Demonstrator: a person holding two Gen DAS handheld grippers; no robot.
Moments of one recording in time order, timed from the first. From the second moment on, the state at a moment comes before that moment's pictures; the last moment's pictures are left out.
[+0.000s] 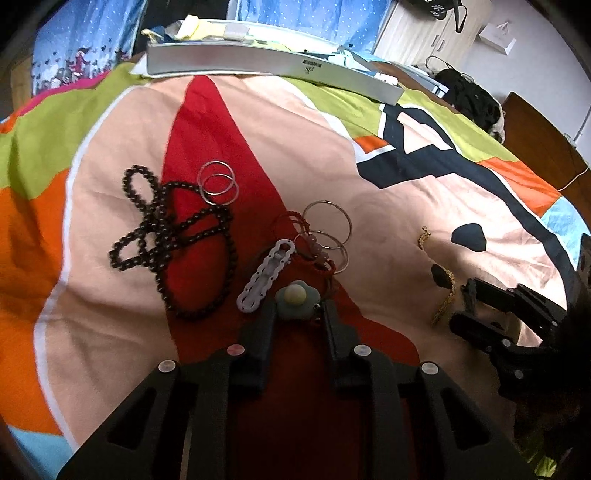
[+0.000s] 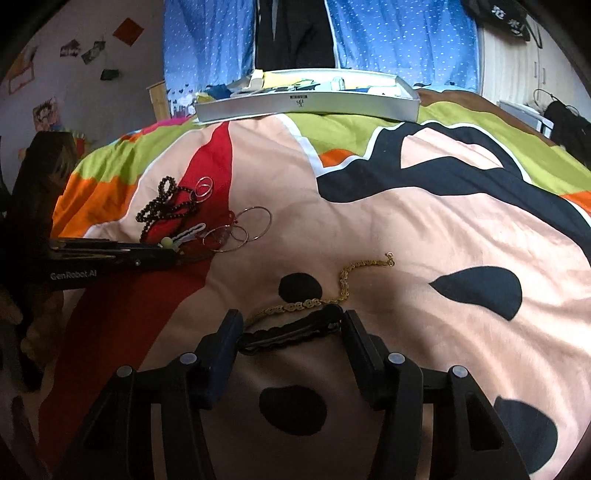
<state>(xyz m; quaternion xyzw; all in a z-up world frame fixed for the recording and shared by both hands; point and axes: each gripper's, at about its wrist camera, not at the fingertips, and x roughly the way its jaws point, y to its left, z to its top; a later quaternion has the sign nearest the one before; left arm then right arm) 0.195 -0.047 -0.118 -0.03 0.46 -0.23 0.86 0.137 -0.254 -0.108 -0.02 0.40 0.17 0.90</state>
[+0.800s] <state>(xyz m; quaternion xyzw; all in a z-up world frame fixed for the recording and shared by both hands) 0.112 -0.036 -0.087 -0.05 0.48 -0.25 0.84 0.089 -0.243 -0.087 0.02 0.37 0.19 0.91</state>
